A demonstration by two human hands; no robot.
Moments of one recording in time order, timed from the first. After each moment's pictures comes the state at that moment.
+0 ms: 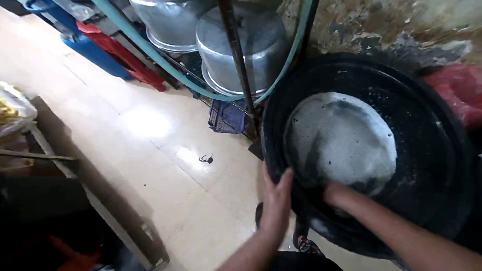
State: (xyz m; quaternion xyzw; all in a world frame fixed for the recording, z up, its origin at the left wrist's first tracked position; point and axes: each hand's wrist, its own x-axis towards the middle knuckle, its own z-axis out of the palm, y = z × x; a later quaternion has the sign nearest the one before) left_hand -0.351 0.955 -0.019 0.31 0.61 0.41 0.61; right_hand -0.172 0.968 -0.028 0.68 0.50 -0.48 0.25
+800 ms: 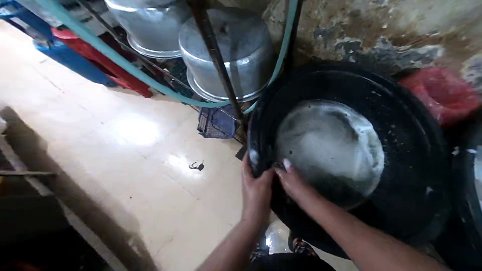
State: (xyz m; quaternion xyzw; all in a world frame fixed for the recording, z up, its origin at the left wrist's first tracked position) left_hand -0.348 0.981 -0.012 0.33 0.64 0.43 0.55; right_hand -0.240 0.988 -0.005 0.68 0.44 -0.56 -0.17
